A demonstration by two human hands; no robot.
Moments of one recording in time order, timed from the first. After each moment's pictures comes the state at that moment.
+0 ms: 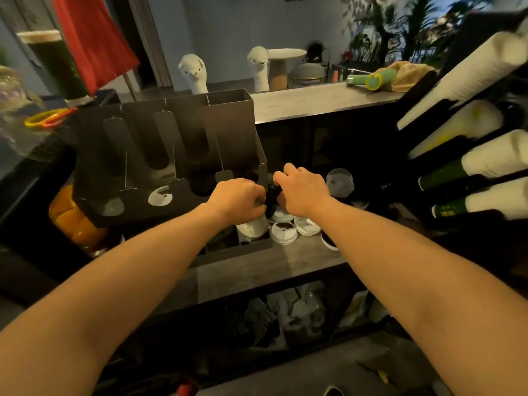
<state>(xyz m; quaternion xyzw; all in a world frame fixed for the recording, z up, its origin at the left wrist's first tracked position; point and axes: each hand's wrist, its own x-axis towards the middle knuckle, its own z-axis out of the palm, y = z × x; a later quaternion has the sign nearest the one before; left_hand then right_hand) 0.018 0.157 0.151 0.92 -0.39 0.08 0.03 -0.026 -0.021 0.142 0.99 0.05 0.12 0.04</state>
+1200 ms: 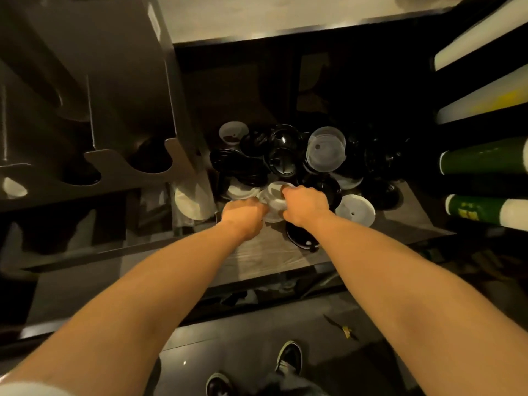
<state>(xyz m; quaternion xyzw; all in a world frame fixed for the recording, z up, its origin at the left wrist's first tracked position) 0.080 -0.013 -0.032 0.94 -0.27 -0.17 -0.08 0.052 -0.165 -0.014 0.99 -0.03 -0.14 -0.05</state>
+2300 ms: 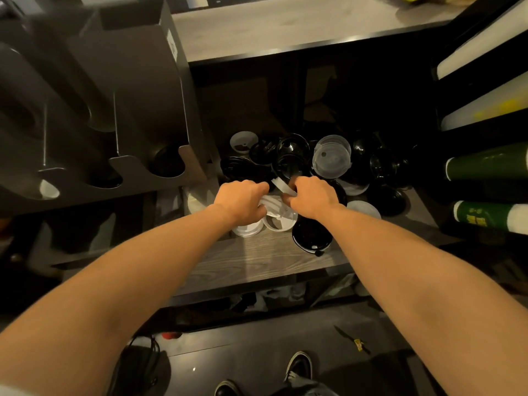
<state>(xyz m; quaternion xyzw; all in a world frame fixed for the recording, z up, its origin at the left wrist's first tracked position) 0.092 0.003 0.021 0.95 -0.31 -0.04 -0.03 0.058 -0.178 0.011 0.98 -0.05 -0.07 -0.19</state>
